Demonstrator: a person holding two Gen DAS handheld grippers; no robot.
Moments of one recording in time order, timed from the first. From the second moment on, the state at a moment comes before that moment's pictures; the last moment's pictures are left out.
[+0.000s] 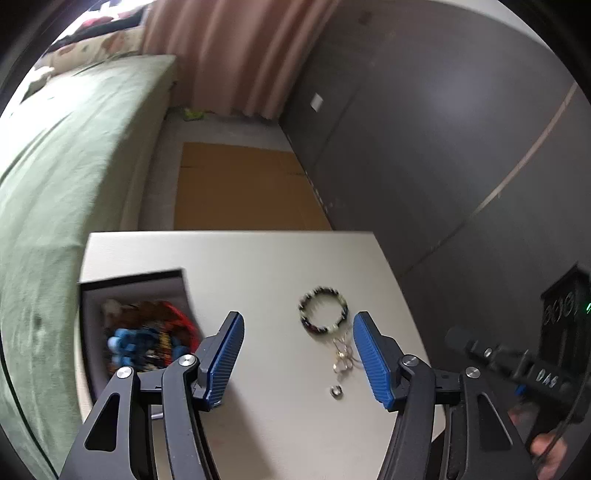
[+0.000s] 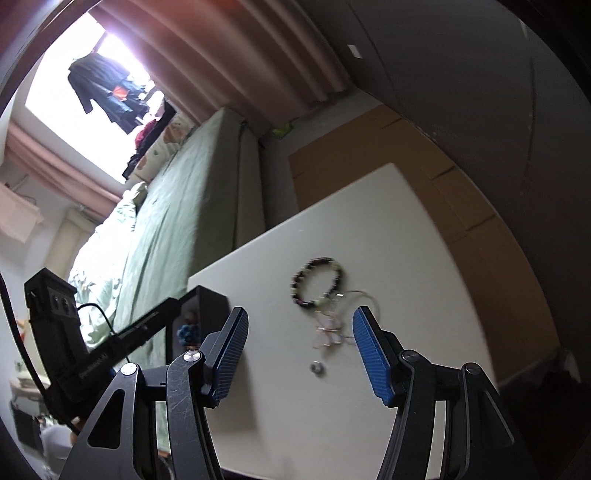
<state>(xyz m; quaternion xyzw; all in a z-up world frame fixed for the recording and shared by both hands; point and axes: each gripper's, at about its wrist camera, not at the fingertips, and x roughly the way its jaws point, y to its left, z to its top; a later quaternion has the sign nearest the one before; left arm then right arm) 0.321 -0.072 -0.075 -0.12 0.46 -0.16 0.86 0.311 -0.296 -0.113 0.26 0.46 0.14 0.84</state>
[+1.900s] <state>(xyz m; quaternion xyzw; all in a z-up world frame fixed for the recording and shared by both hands) 0.342 -0.116 -0.121 -0.07 0.50 -0.15 0.85 0.337 -0.316 -0.172 0.25 0.53 0.11 0.80</state>
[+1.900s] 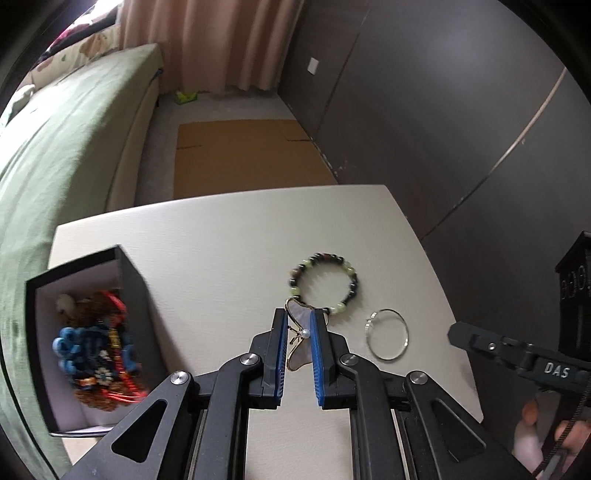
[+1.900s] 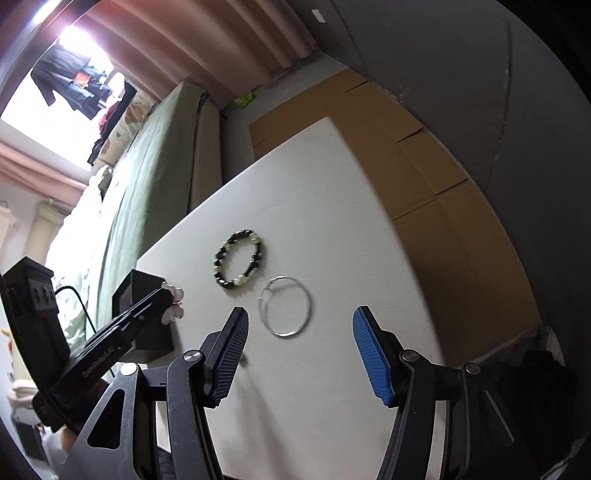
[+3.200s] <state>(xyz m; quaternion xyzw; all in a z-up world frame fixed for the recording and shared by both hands) 0.316 0.036 -0.087 -0.16 0.47 -0.10 0.86 0.385 -0.235 -0.178 0.13 0.54 0.03 0.83</state>
